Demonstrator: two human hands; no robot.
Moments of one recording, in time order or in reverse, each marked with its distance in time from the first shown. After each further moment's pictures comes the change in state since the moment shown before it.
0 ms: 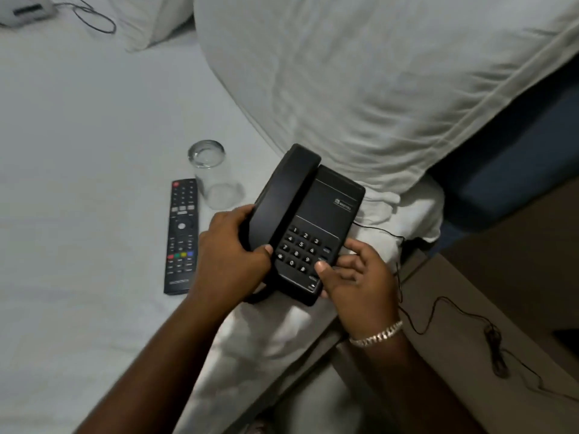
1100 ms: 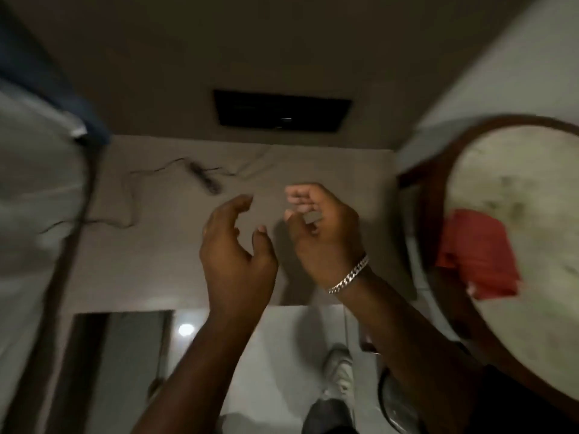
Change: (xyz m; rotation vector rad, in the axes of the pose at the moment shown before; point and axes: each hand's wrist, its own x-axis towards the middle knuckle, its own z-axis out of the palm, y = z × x) left_hand -0.341 0.049 0.372 -0.031 -0.587 0.451; right_hand -0.189 0.200 -0.383 -0.189 0.712 0.024
